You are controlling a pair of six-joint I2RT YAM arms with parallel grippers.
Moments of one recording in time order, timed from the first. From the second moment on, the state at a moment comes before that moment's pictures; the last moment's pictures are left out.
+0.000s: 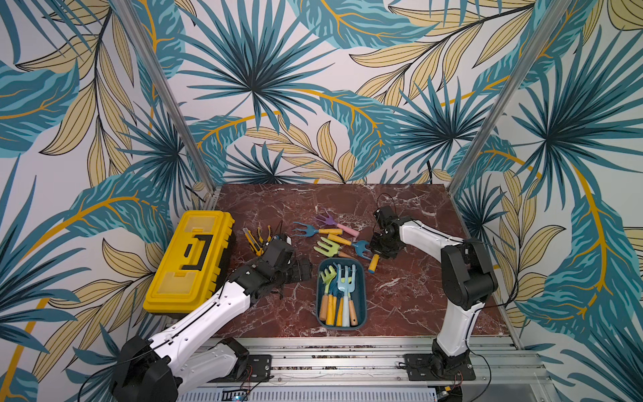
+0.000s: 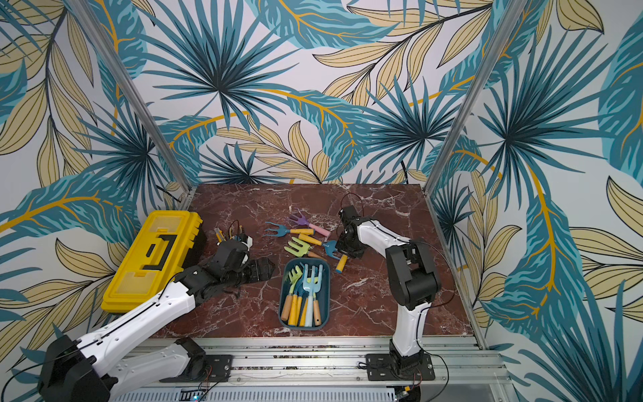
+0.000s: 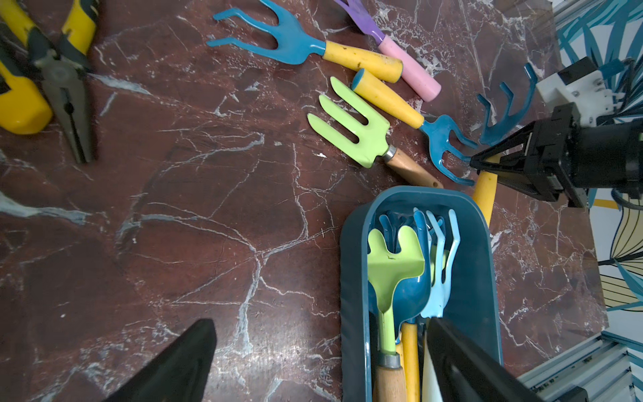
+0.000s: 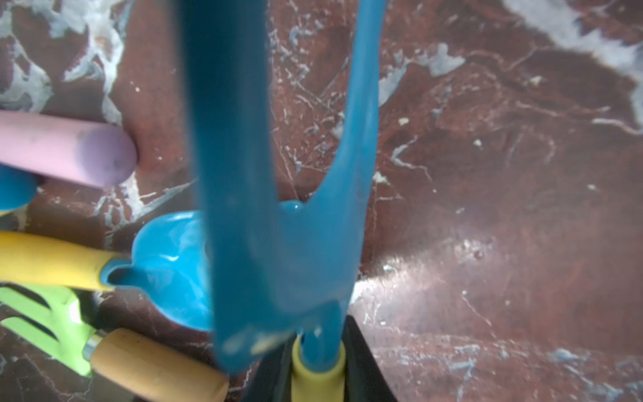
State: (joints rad) left arm -0.58 1.08 0.77 -0.51 0.00 -0.70; right arm 0.31 1.89 1.32 -0.73 0.00 0.75
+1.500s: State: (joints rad) left arm -0.56 0.88 0.60 -0.47 -0.09 -0.76; right arm 0.87 1.42 0.92 -0.63 -0.09 0.87
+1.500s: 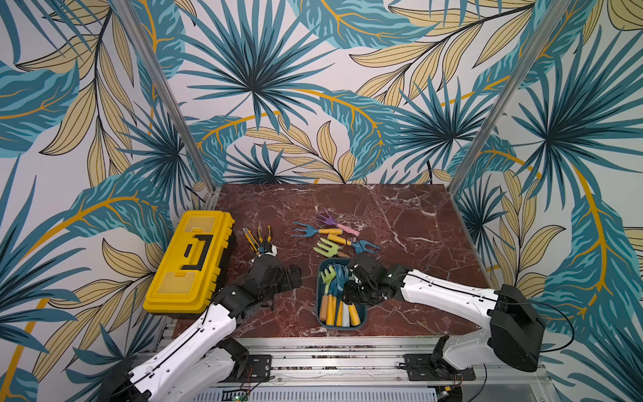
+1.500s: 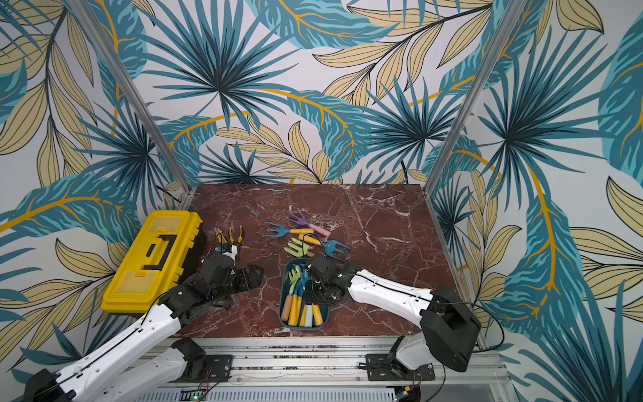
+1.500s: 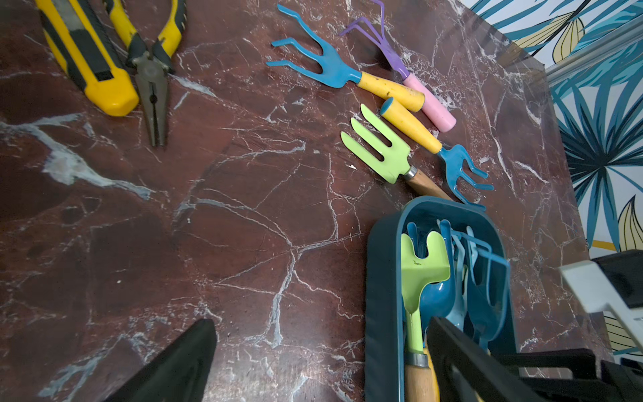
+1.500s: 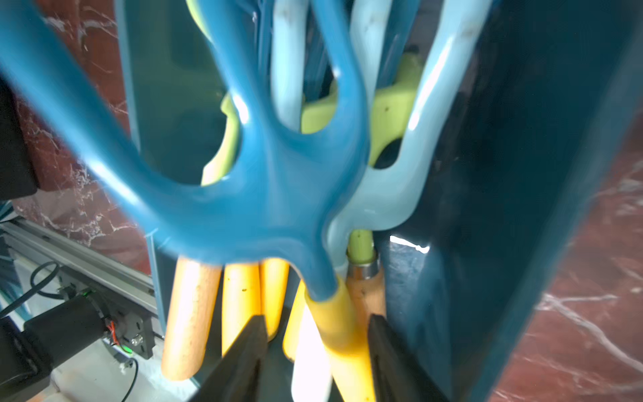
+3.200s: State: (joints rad) left arm -0.50 1.11 0.68 -0.33 0.16 -0.76; right arm 0.94 1.42 1.01 -0.76 -0.05 0.75
